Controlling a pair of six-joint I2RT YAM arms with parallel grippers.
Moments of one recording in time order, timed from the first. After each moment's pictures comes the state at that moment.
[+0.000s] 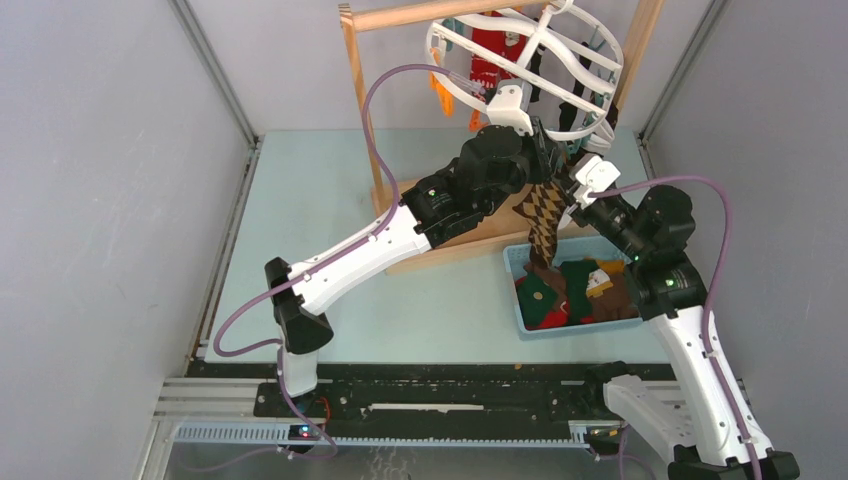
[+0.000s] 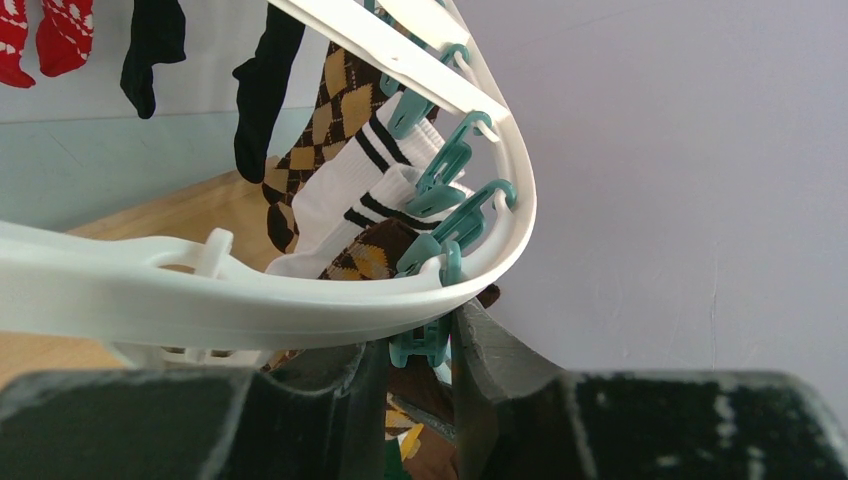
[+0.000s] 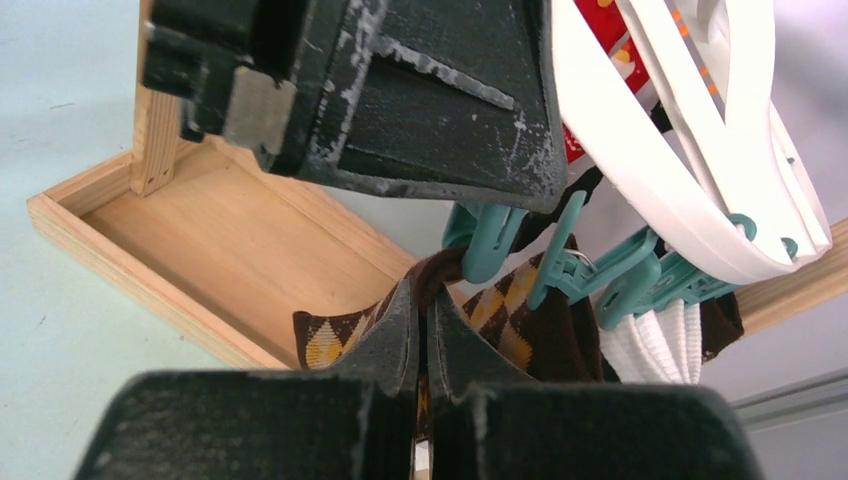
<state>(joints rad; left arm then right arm) -1.07 1.89 2.12 -0.29 -0.42 -0.55 0.21 0.84 1.02 -0.18 -0.45 -0.50</state>
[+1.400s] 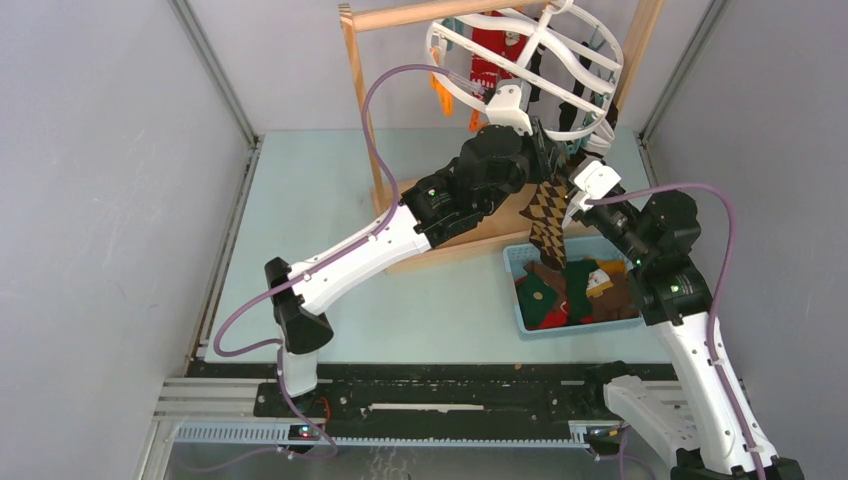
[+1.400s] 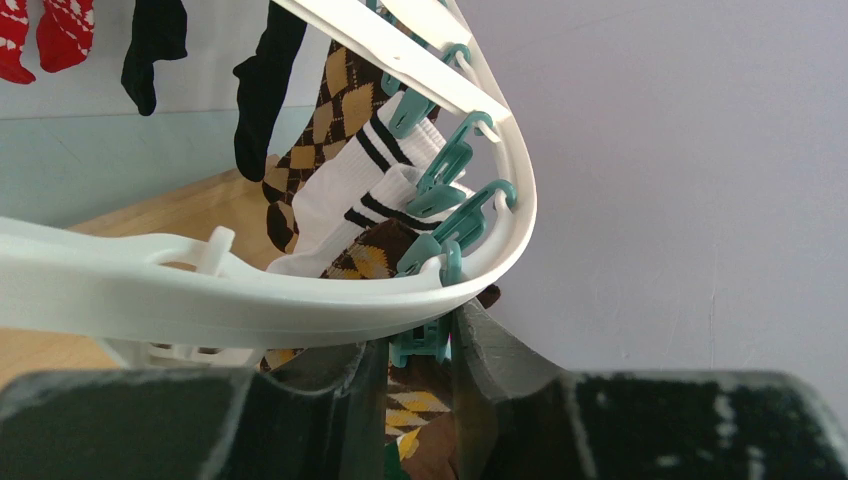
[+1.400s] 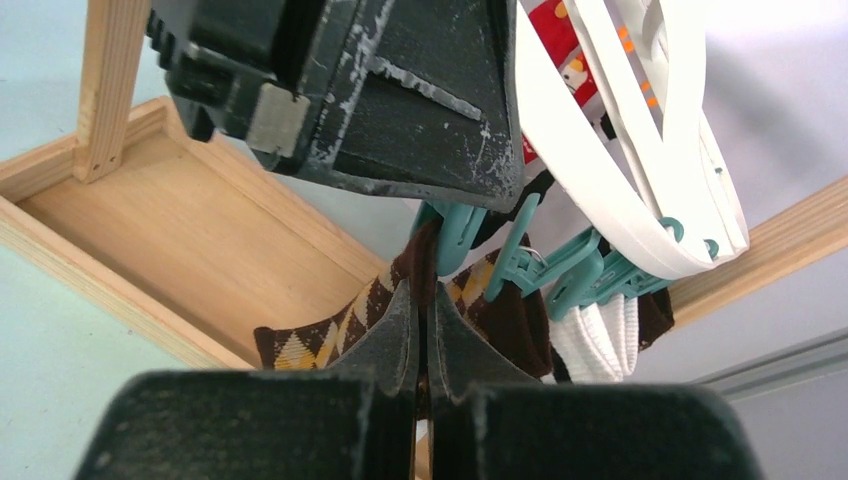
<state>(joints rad) -1.07 1.89 2.12 -0.30 -0.43 -0.56 0.23 0.82 1.04 -0.20 -0.37 -0.59</state>
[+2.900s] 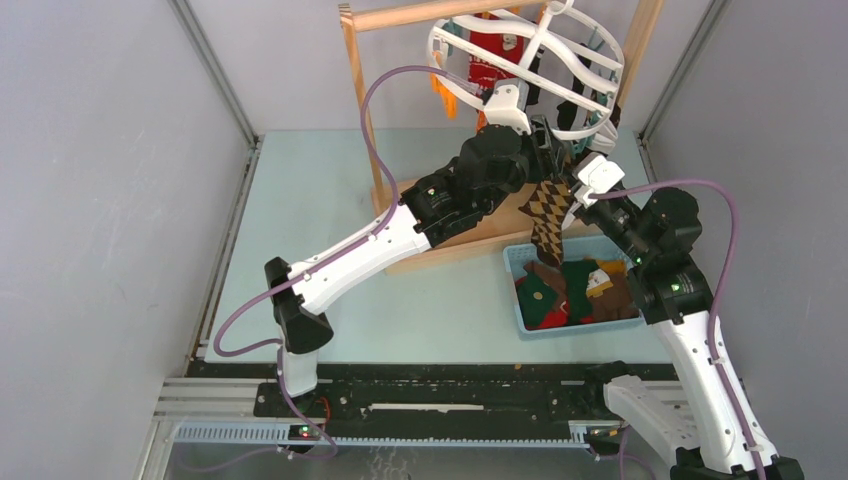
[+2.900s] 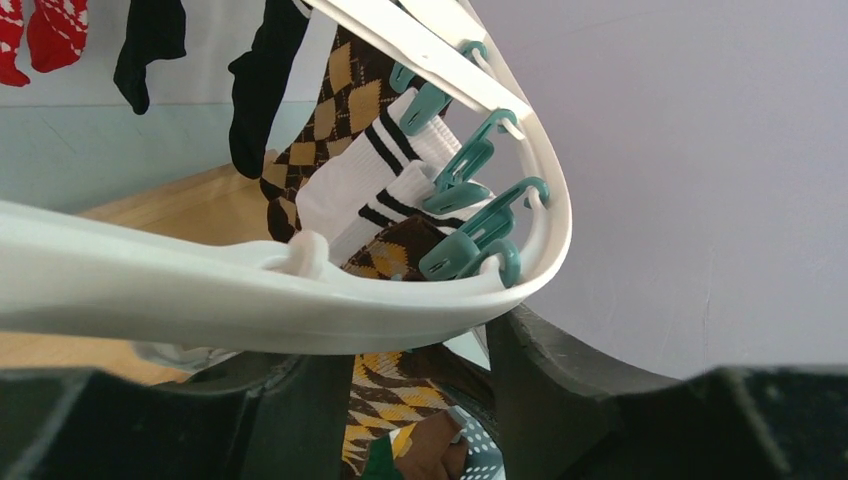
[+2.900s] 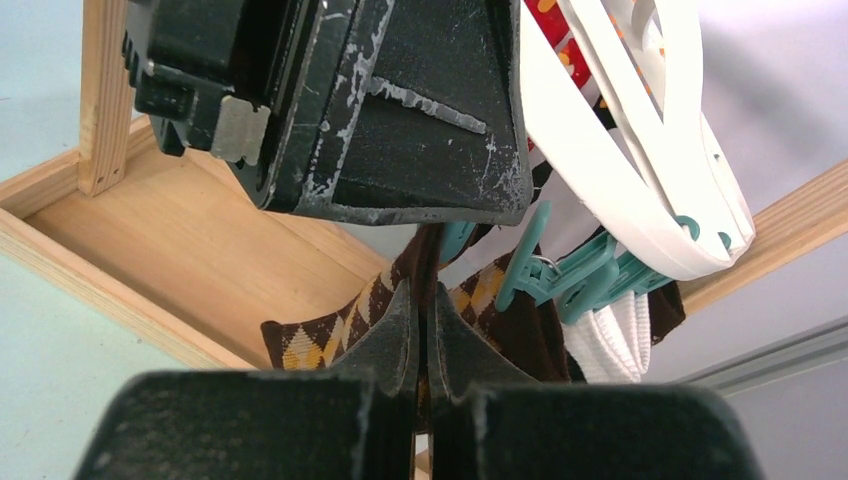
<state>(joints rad) -1.07 1.89 2.12 -0.30 -0.43 -0.58 0.23 0.82 1.05 -0.20 -0.36 -0.54</state>
